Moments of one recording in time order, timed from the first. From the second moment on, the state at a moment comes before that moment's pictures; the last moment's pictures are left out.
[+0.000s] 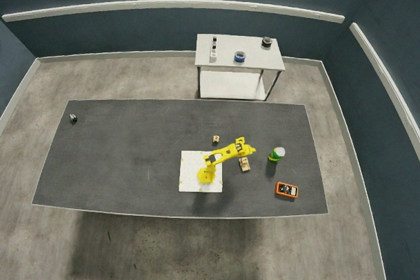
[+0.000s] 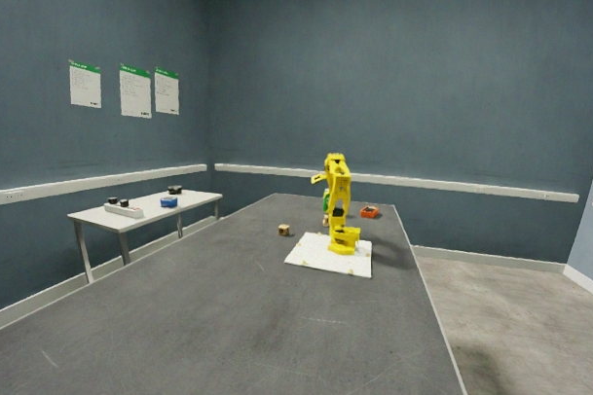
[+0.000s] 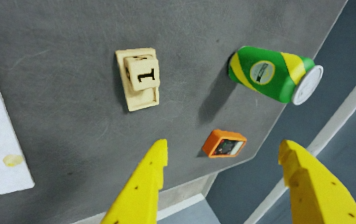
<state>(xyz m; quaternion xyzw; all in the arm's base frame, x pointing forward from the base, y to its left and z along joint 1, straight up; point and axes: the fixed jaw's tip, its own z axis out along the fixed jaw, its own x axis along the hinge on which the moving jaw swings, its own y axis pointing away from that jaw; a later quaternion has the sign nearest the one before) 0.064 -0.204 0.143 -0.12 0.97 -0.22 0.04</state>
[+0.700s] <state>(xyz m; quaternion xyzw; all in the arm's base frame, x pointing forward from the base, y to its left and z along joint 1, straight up) 0.062 -0.198 0.063 -0.12 0.99 0.00 0.00</state>
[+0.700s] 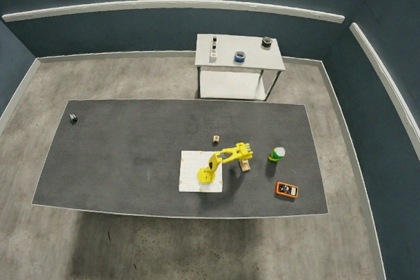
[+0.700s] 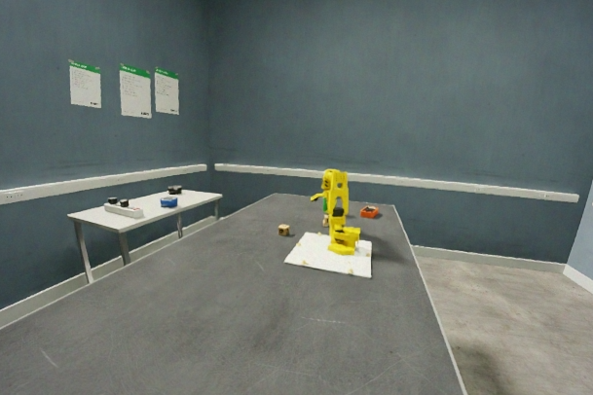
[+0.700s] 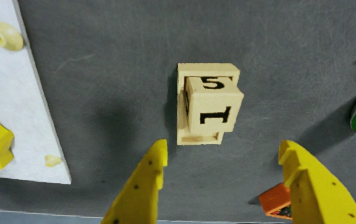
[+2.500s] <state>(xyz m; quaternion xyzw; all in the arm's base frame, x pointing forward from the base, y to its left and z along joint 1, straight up) 0.061 -0.205 0.034 -0.12 0.99 -0.01 0.00</state>
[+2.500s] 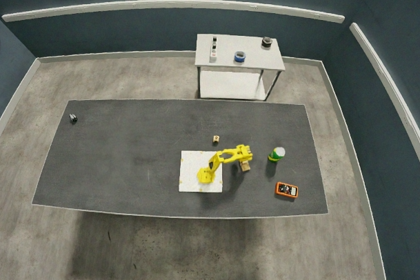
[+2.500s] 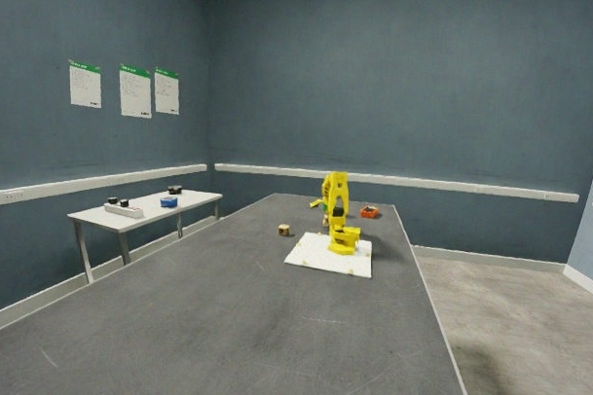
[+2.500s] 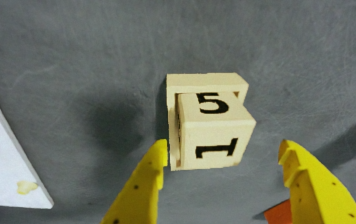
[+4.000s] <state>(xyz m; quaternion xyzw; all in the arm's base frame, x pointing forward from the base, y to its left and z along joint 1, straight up) 0.062 -0.208 0.021 -0.12 0.99 0.00 0.00</state>
